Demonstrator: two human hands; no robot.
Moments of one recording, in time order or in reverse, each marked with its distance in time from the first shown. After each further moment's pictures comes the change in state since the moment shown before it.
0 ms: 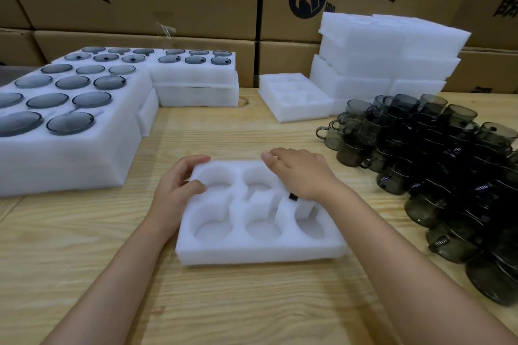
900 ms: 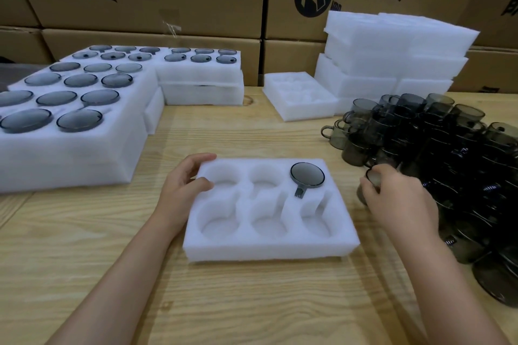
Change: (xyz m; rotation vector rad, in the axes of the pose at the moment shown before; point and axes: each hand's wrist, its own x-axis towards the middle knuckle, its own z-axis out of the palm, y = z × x) left_hand 0.004 -0.003 -0.001 0.001 0.004 0.027; right_hand -0.081 0.062 -0.017 -0.219 0.491 0.471
